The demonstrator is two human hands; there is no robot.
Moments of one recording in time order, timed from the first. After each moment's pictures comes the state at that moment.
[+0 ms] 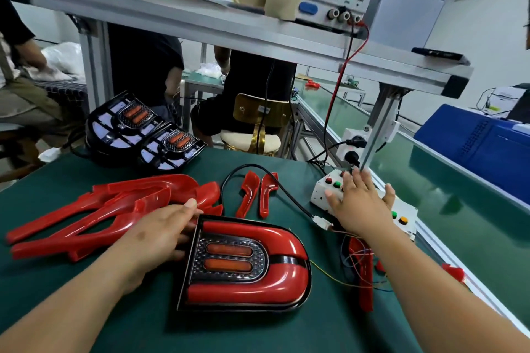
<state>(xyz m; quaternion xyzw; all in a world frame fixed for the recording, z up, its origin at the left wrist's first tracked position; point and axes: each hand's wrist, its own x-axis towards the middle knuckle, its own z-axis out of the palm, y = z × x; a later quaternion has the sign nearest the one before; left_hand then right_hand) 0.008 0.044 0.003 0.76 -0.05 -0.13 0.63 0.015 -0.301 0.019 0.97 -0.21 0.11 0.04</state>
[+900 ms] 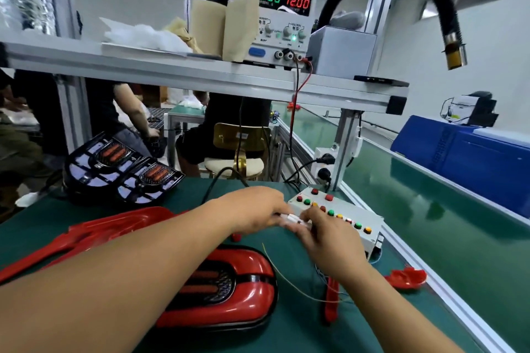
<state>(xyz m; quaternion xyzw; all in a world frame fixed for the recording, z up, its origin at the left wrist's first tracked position) 0.049 -0.119 0.083 0.83 -0.56 0.05 0.02 -0.052 -0.279 0.023 0.95 -0.02 0.30 -0.10</state>
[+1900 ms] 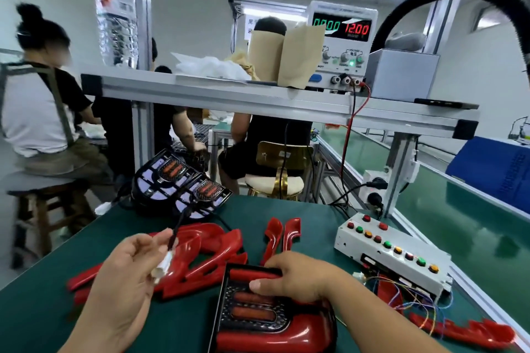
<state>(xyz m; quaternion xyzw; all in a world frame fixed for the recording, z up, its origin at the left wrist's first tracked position) 0.000 0.096 0.012 0.52 0.00 0.07 0.85 0.008 -0.177 0.035 0.93 0.12 -0.18 -0.30</state>
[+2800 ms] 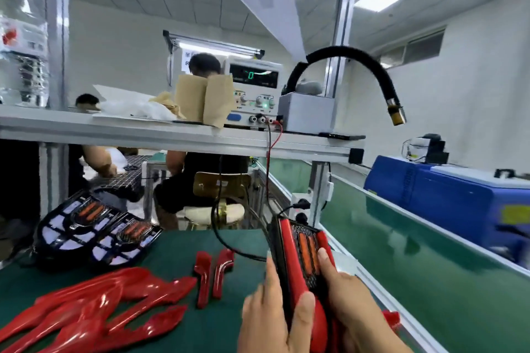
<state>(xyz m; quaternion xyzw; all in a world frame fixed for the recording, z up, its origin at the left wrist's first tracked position) -0.112 -0.121 0.064 0.82 -0.26 0.04 0.50 -0.113 -0.262 0.075 0.69 -0.29 0.19 -0.64</state>
